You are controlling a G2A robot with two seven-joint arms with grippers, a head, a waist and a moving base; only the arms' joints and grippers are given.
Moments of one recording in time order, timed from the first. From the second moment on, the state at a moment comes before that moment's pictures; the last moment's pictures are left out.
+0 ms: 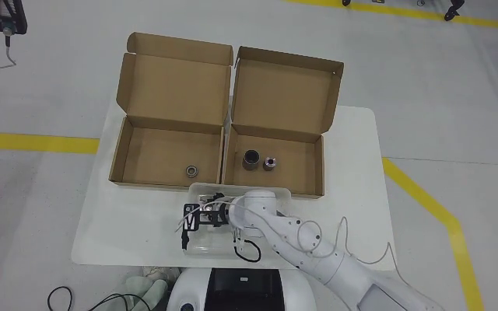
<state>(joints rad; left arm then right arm) 0.11 -0.38 -0.87 -1.29 2.37 -0.77 0.65 -0.94 -1.53 0.53 -1.32 -1.54 -0.61 0.61</state>
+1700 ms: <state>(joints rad) 0.11 -0.38 -0.87 -1.29 2.37 -0.77 0.65 -1.10 -1.42 0.92 -1.80 -1.26 -0.76 0.31</state>
